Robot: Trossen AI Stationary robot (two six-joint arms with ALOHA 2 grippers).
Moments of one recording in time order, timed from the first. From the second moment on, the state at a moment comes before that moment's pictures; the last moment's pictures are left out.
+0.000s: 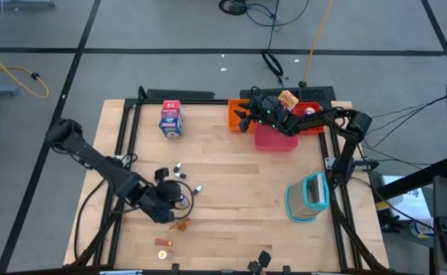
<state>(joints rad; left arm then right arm) -0.61 1.35 0.94 -0.74 -0.46 -0.68 -0.57 1.82 0.82 0.75 -0.06 0.04</state>
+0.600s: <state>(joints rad) -0.61 1.46 0.94 -0.78 -0.47 -0.81 -0.57 1.82 0.82 0.75 -0.06 0.04</state>
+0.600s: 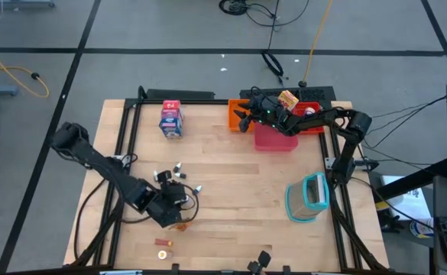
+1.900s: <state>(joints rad) -0.44 1.34 0.94 -0.87 -0.50 -0.56 -0.56 1.82 0.82 0.75 -0.06 0.04</state>
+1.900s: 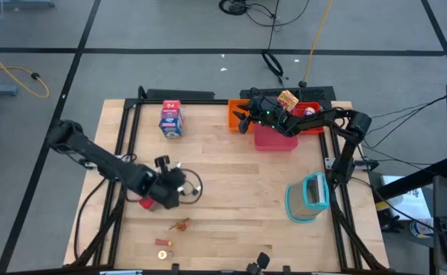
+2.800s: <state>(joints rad) -0.33 1.48 0.94 -0.93 -0.26 -0.24 -0.56 1.82 0.82 0.74 -0.16 0.04</state>
